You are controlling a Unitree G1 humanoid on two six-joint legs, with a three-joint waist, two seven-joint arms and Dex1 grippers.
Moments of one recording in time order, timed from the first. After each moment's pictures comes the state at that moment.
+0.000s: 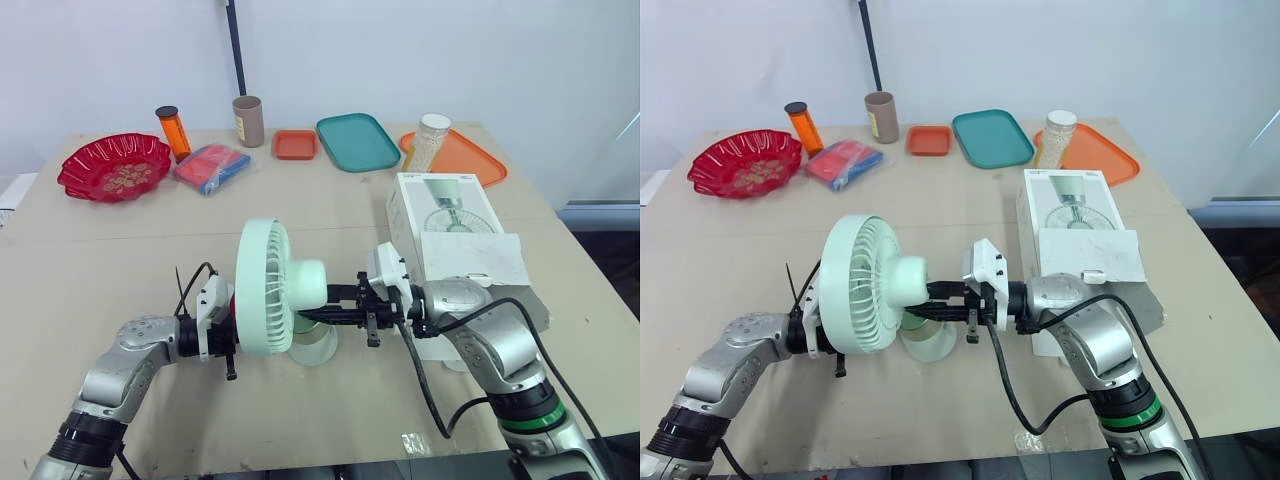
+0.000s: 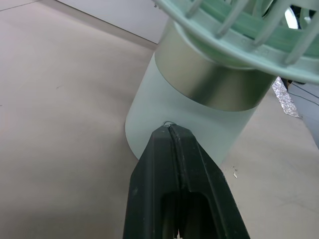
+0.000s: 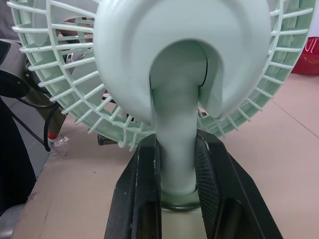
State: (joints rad) left arm -0.17 0.55 -0.08 -0.10 -0.48 0.33 -1.13; right arm -0.41 -0.49 0.21 -0.33 0.49 0.45 1.06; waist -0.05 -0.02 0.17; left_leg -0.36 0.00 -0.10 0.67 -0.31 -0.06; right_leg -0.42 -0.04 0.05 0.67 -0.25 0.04
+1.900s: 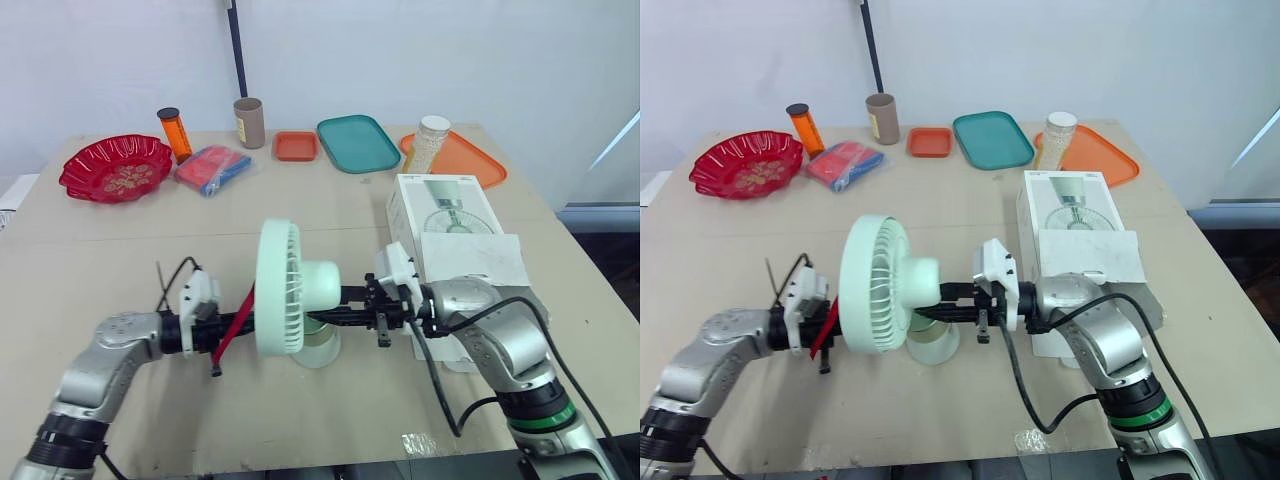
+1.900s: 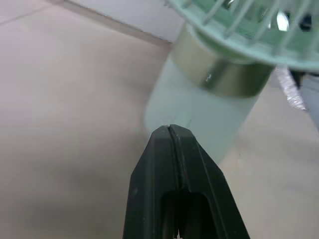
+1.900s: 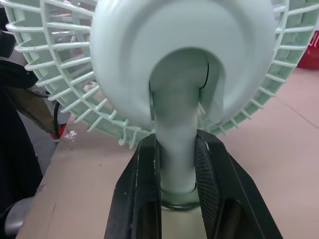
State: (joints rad) left arm -0.13 0.64 0.03 -0.14 -0.51 0.36 -1.13; right arm -0.40 -0.54 0.16 -0.31 0.56 0.48 1.12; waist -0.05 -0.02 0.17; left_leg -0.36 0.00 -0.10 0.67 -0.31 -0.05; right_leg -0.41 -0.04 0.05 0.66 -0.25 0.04
